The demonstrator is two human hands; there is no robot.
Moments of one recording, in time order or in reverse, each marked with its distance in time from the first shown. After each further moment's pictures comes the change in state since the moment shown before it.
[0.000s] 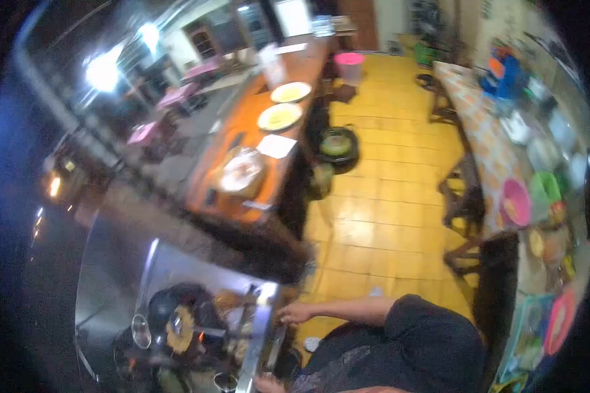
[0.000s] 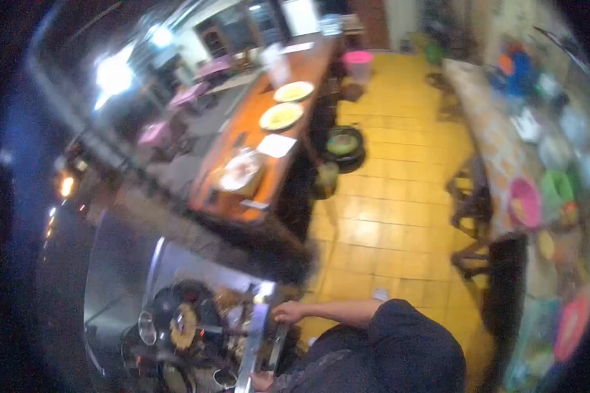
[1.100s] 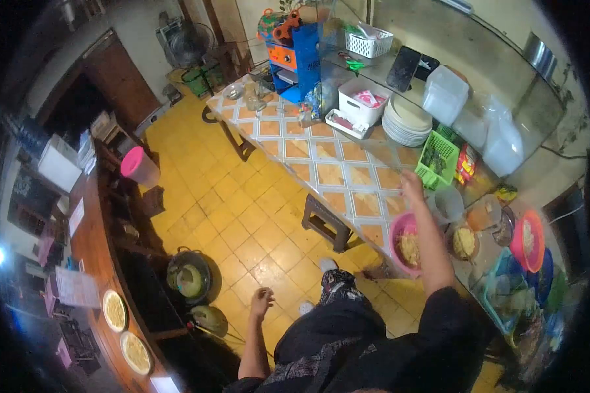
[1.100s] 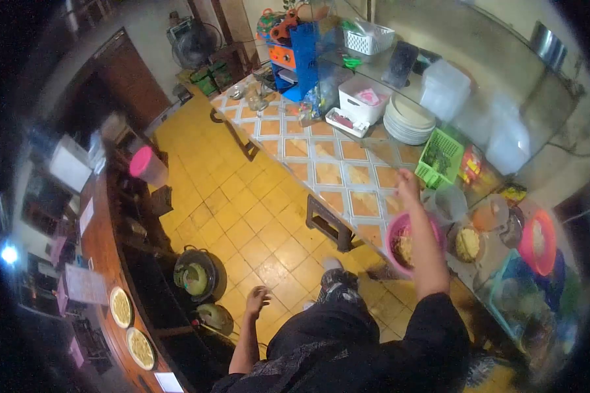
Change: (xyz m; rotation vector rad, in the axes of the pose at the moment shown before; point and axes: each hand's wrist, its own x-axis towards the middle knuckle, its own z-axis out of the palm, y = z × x) left_hand -0.603 -0.289 0.736 1.331 -2.110 0.113; right_hand -0.828 0.098 -0.479 0.433 2.670 0.554
